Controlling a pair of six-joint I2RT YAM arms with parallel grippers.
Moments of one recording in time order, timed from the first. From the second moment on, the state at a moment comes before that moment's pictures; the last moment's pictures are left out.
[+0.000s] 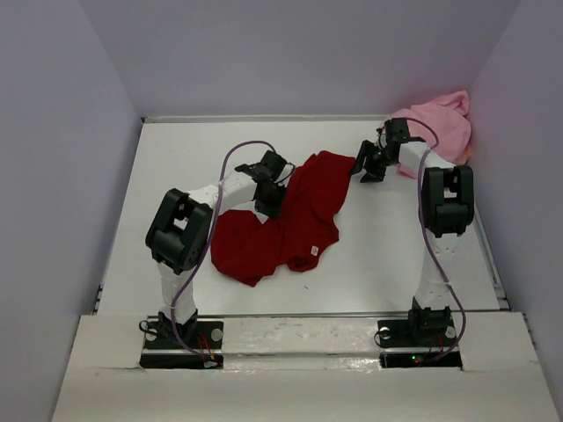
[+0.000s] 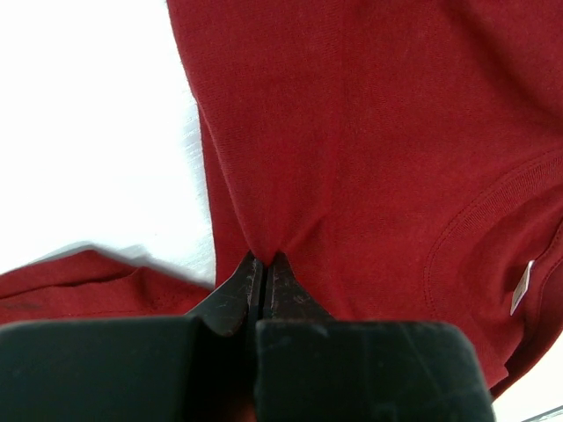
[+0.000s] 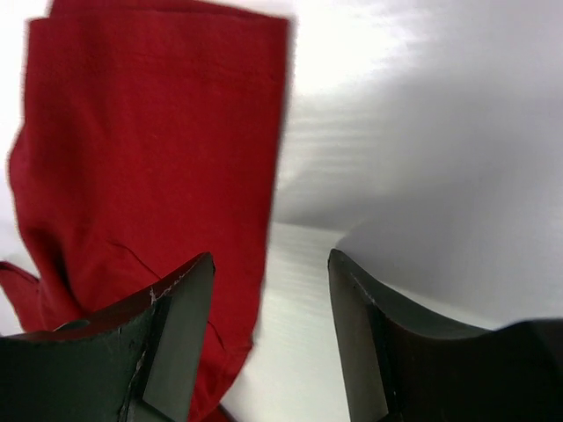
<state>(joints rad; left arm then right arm) -0.58 1.92 1.36 -0.58 0.08 -0.18 0.05 2.20 1.70 -0.56 -0.39 0.39</state>
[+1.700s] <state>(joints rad) -0.27 1.86 1.44 -0.66 0.02 -0.20 0.06 2.38 1.87 -0.45 -0.52 0.46</state>
